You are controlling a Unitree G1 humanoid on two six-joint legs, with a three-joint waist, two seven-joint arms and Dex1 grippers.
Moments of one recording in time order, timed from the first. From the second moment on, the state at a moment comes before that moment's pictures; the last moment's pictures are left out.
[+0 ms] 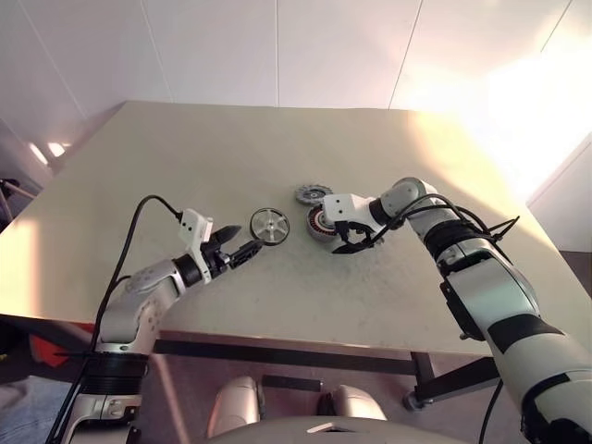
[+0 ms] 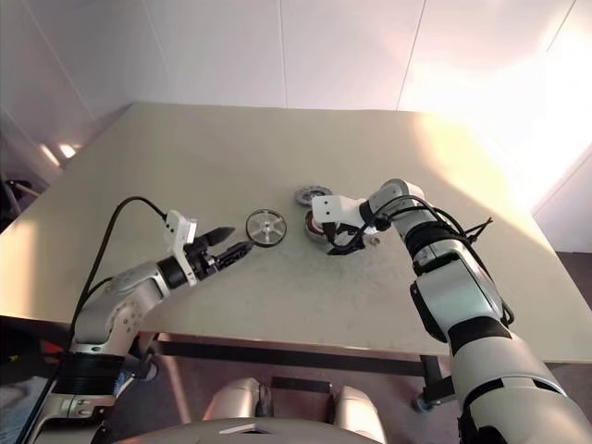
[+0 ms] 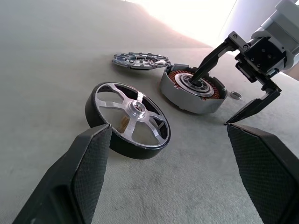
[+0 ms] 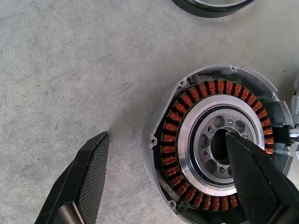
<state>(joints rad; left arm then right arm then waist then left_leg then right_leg) -0.17 0.34 0.07 -0.05 -0.49 0.48 -0.73 -1.02 -0.42 0.39 1.13 -0.34 -0.37 1.22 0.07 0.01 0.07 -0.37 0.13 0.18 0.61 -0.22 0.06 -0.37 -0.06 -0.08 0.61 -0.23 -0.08</state>
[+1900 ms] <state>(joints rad) -0.18 0.28 0.03 0.00 -0.48 0.40 -0.68 -0.59 -0.63 0.37 0.19 -0.15 0.05 1.42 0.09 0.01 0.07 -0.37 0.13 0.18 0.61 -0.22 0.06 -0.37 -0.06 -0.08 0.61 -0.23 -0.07</state>
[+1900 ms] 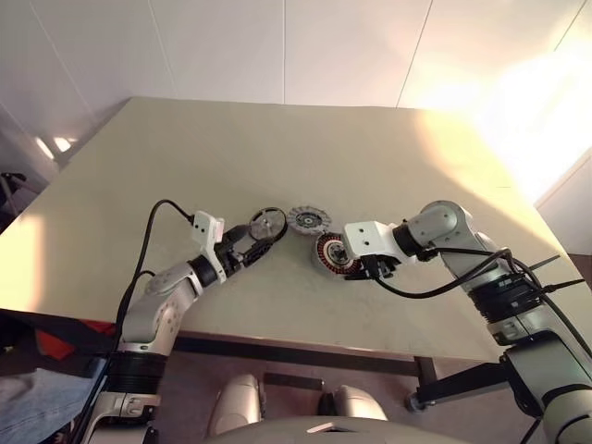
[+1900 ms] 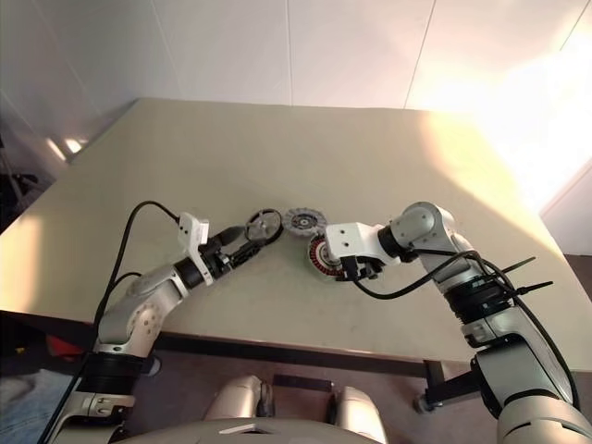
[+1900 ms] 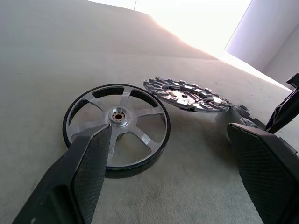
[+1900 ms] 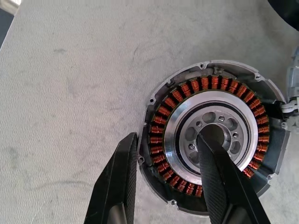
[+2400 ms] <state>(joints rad) -0.17 0.30 0.03 -0.02 -0.49 0.43 -0.69 -0.64 -0.59 0.25 0.15 -0.05 0.21 1.23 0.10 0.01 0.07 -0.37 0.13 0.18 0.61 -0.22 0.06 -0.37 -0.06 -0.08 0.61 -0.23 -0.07</state>
